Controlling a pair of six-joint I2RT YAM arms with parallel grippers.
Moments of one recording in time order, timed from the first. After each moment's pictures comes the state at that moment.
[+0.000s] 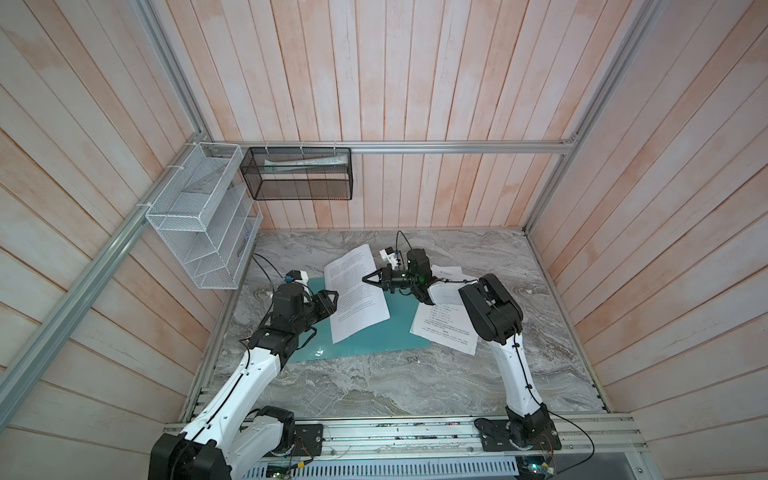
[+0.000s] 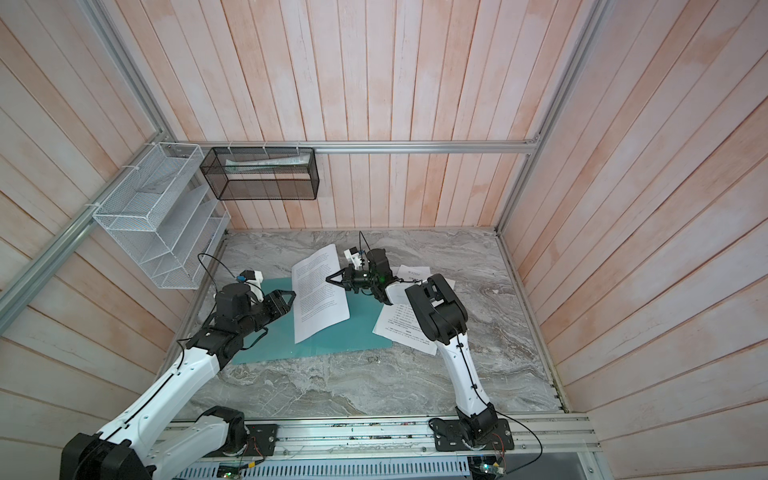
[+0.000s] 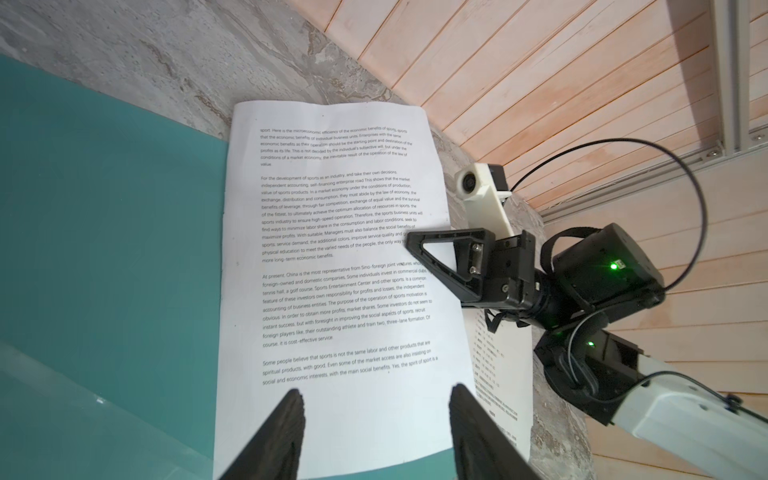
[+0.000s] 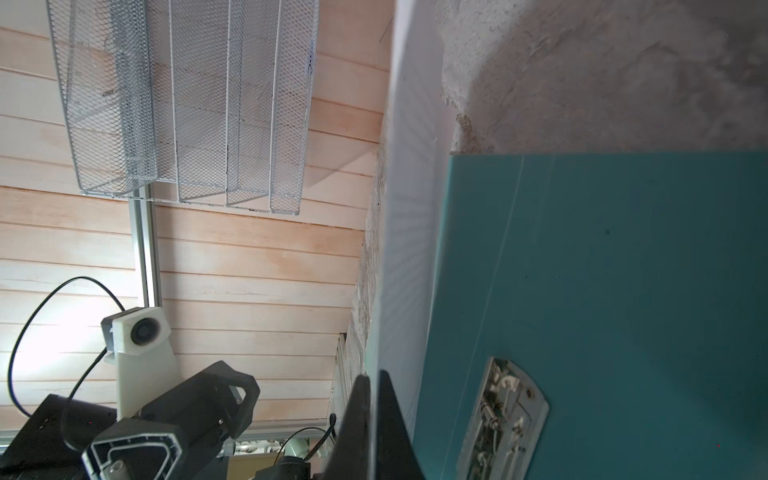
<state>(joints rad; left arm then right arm) -0.23 1.01 0.64 -0.17 0.21 -0.69 0.57 2.33 1.46 0.63 -0.91 1.16</state>
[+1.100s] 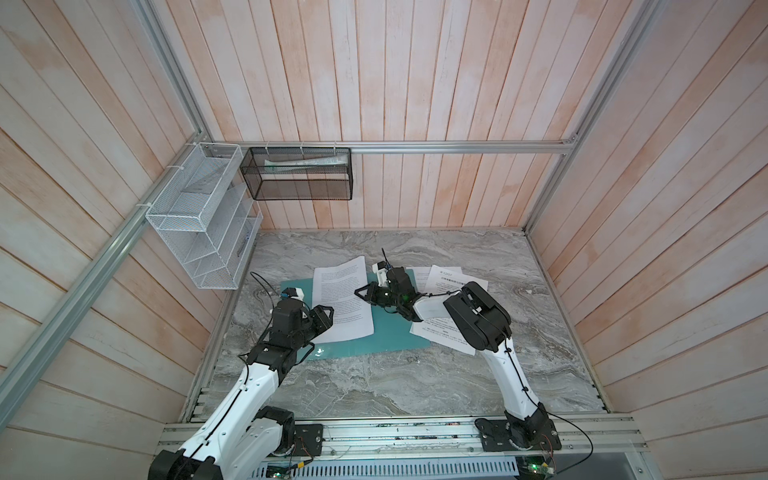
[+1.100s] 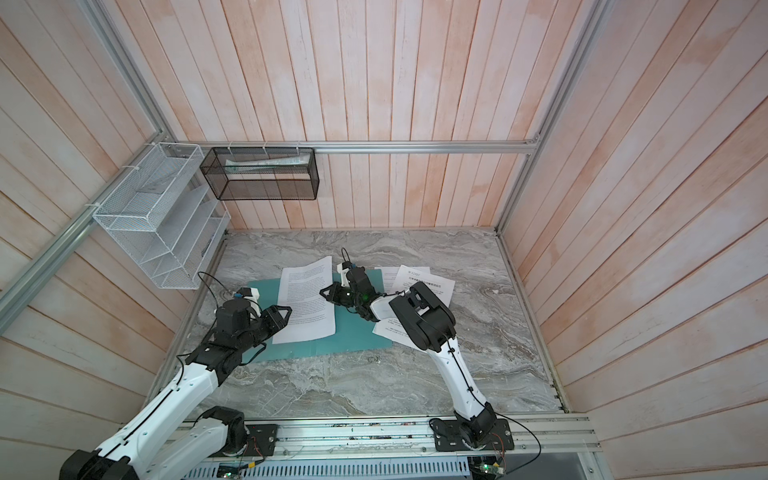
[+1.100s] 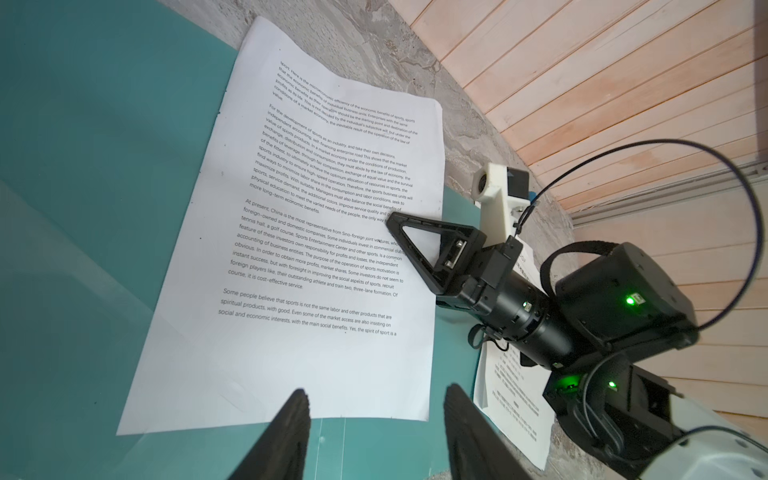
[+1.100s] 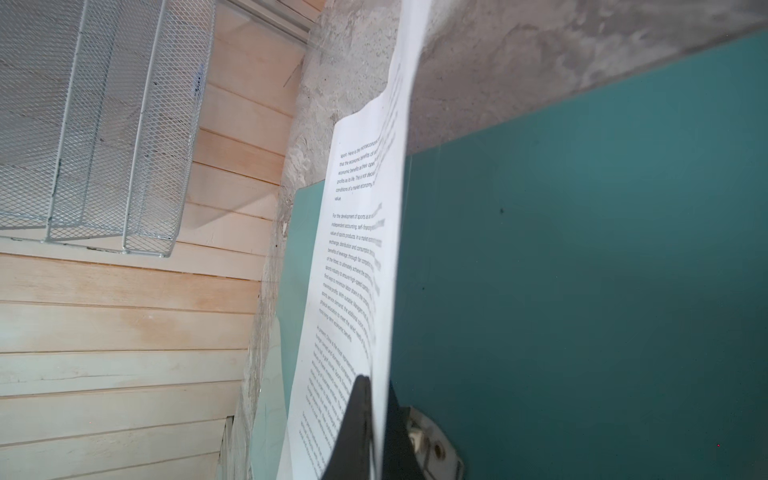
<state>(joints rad) -0.22 0.92 0.50 -0.19 0.17 -0.75 0.73 2.35 1.39 0.59 -0.46 0.99</state>
